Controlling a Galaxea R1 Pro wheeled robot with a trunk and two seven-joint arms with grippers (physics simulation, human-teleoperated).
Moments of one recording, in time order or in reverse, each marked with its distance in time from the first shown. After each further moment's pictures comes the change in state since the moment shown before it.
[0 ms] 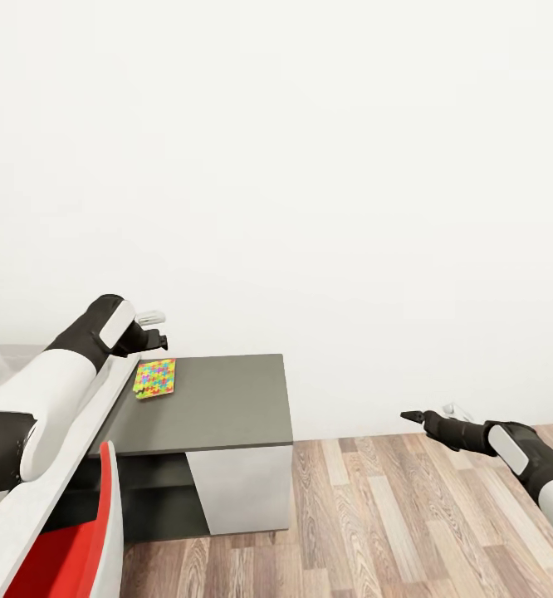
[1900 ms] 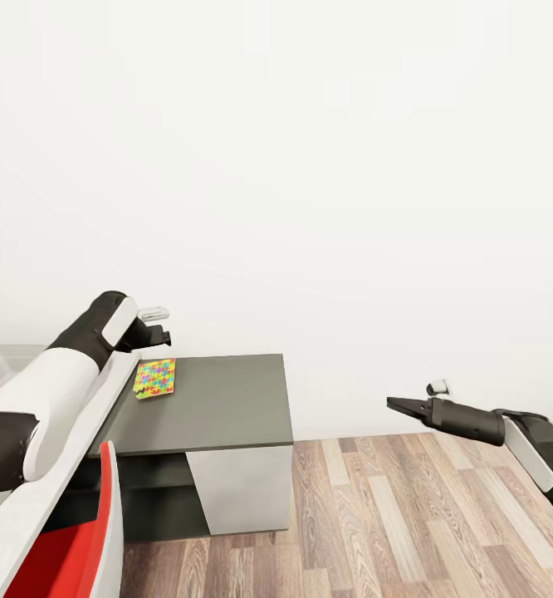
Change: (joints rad) left arm 0.000 -0.011 -0.002 -0.030 0.000 0.002 0.002; right arm 0.183 -0.080 0.023 -0.508 0.007 0.130 0.714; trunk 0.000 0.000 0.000
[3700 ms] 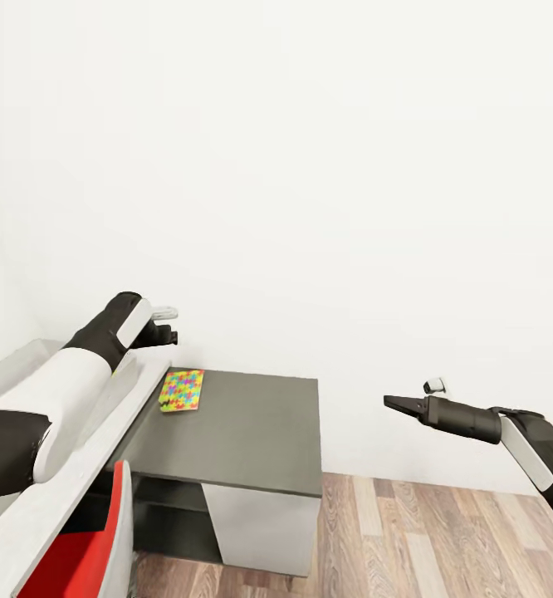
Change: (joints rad) left arm 0.000 -0.039 -0.058 0.002 -0.002 -0.045 0.052; right arm 0.004 0.009 -0.003 -0.031 -0.007 0.015 -0.026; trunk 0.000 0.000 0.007
